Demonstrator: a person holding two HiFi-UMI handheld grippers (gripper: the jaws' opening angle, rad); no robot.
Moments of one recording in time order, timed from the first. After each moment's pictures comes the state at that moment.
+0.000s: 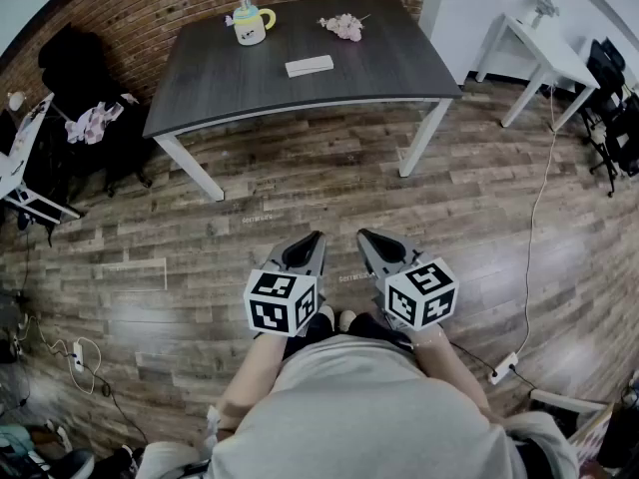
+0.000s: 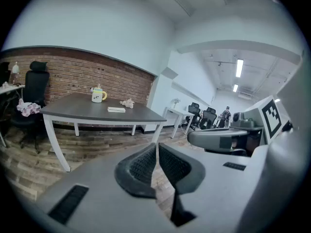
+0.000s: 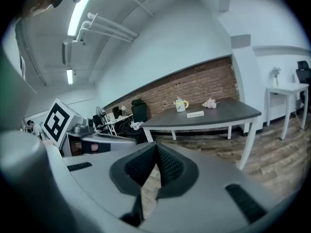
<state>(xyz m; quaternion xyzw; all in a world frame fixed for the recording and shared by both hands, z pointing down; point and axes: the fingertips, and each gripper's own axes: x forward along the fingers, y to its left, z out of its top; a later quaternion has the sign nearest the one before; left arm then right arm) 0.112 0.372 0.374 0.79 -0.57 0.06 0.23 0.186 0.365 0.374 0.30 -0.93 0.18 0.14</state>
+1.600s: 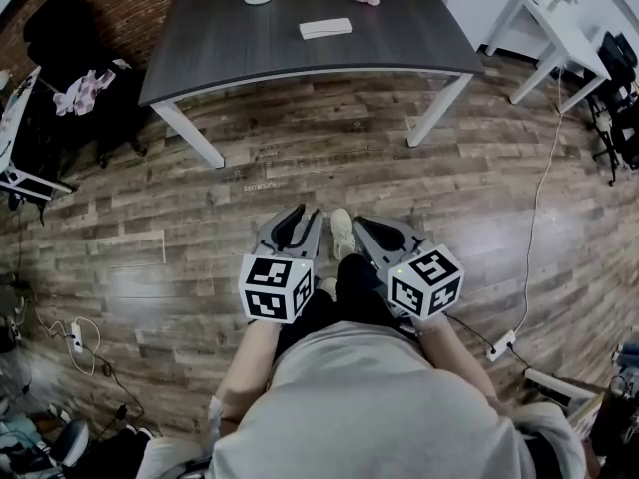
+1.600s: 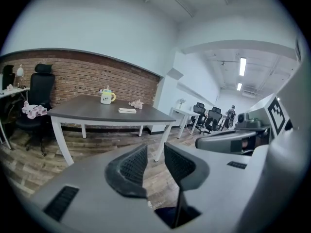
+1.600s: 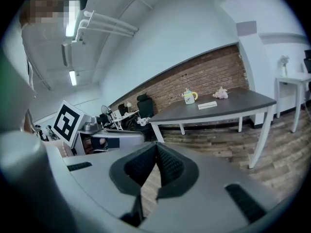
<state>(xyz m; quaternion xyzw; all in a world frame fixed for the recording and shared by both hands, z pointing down) 0.042 0.361 0.394 0.78 -0.59 0.06 0.22 0.122 0.372 0.400 0.26 -0.93 0.20 0.15</state>
